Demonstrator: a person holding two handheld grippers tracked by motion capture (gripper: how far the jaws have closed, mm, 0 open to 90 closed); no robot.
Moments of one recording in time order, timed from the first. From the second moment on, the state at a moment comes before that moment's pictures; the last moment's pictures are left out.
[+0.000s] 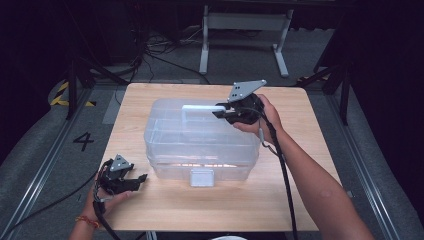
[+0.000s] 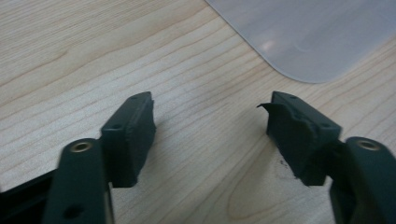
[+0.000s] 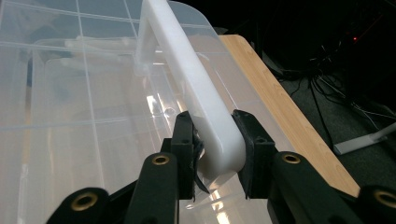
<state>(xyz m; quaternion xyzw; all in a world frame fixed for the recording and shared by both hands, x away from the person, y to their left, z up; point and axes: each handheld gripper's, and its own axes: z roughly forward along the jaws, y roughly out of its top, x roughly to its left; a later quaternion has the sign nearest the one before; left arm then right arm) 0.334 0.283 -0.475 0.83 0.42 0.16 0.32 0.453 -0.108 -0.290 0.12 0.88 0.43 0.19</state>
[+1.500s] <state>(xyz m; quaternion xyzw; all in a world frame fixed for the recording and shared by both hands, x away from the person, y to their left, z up) 0.320 0.254 -0.396 0.80 0.34 0.21 0.44 0.461 -0.103 -0.279 0.13 0.88 0.41 0.20</state>
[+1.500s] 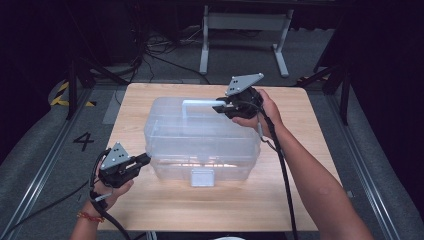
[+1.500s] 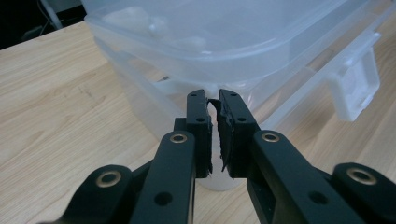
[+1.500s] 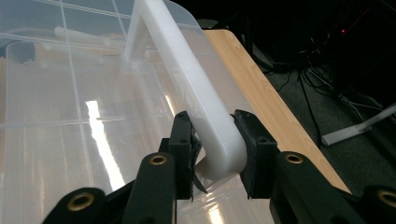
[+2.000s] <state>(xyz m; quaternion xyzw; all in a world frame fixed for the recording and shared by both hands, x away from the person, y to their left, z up) 0.321 0.254 -0.395 0.80 0.35 0.21 0.44 0.457 -0.104 -0.282 0.13 0.88 0.41 0.22</state>
